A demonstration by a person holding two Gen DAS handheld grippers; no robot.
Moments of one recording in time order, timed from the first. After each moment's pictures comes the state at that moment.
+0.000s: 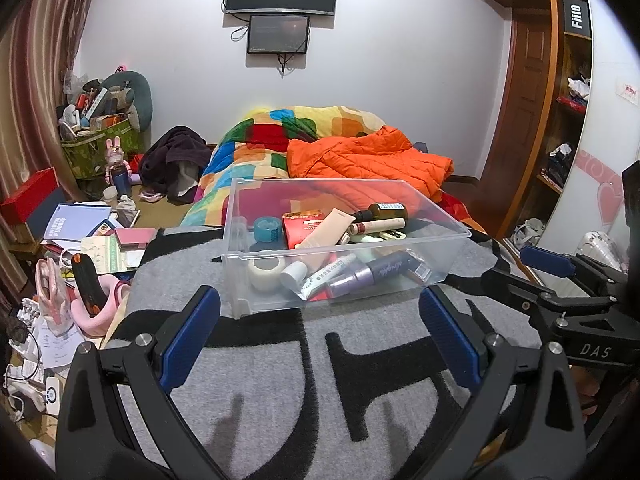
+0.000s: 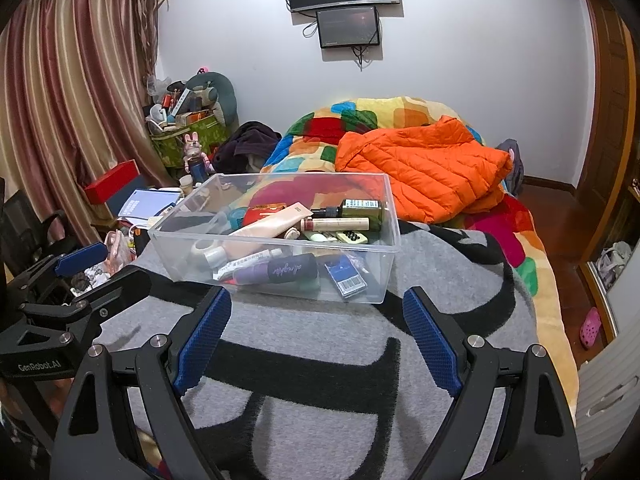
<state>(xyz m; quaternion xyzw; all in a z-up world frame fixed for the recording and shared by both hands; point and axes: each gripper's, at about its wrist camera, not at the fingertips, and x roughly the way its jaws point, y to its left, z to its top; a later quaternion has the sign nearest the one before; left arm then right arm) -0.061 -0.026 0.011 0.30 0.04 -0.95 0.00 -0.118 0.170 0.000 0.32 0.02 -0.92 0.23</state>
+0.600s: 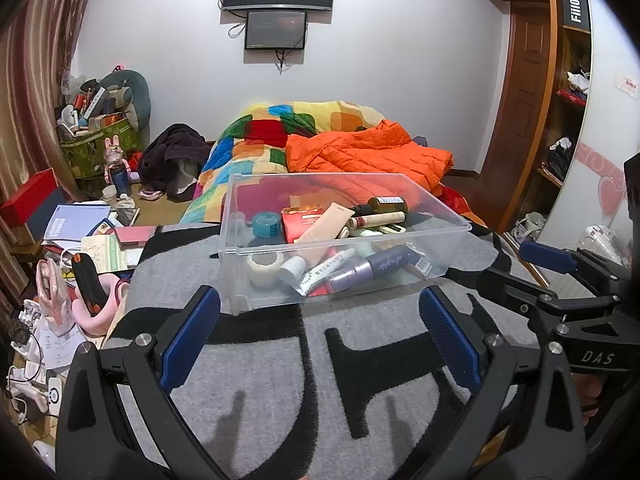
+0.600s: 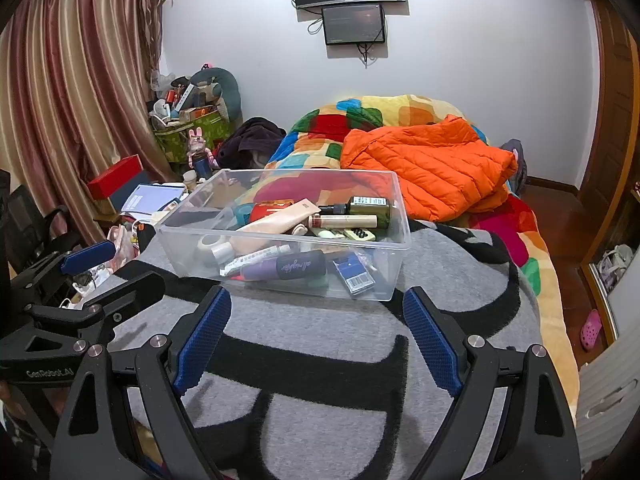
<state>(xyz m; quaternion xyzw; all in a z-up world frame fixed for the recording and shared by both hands) -0.063 -0.024 0.008 0.30 0.04 -0.95 0.00 -0.115 0.163 0.000 0.32 0.03 -0.92 0.23</state>
